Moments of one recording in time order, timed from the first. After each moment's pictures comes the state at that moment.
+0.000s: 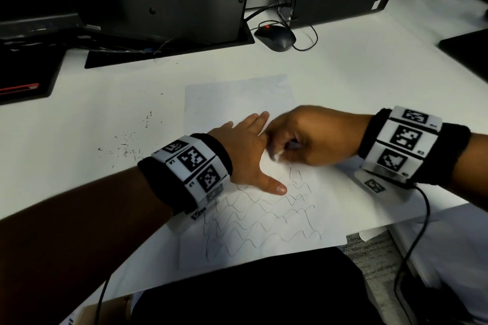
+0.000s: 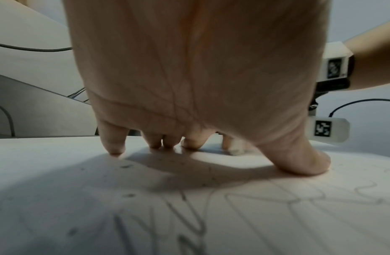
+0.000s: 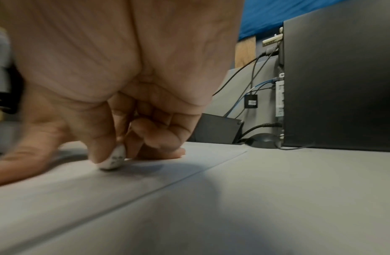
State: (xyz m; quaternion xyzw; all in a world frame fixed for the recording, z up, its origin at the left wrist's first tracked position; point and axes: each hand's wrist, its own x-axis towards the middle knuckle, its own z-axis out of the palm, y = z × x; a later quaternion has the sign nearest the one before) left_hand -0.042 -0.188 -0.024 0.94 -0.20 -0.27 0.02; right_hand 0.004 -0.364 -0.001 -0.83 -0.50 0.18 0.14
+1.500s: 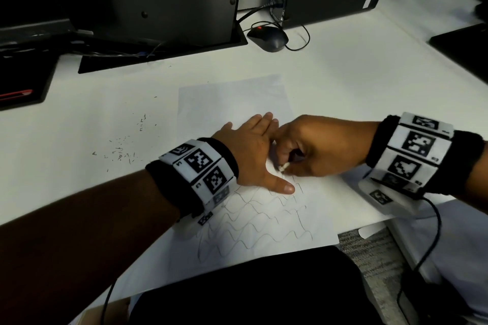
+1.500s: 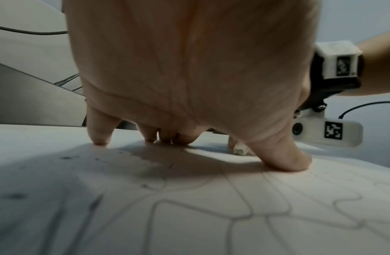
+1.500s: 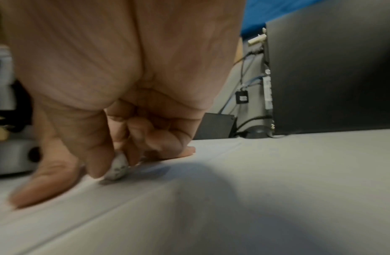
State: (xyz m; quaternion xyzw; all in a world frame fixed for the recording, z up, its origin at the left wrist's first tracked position) left_hand -0.043 -0.206 -0.020 0.94 -0.18 -0.28 0.02; right_hand -0.004 -0.379 -0.003 -0.82 -0.50 0.22 0.16
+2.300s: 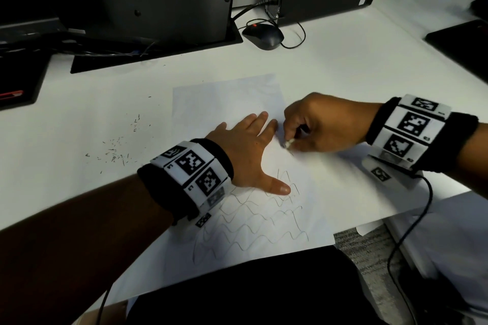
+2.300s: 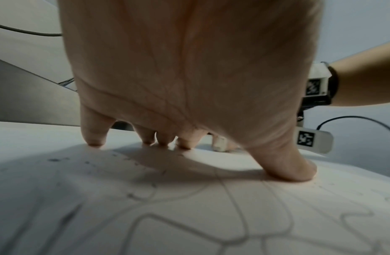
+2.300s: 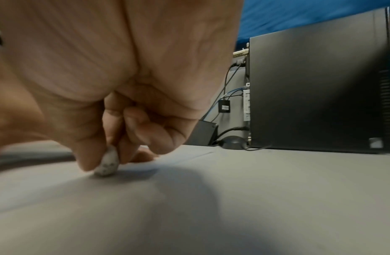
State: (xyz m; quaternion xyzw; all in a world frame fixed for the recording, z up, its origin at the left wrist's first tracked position) left_hand -0.044 -0.209 -0.019 0.94 -0.18 -0.29 -0.01; right_hand 0.014 -0.394 0.001 -0.86 -0.45 0.18 0.17
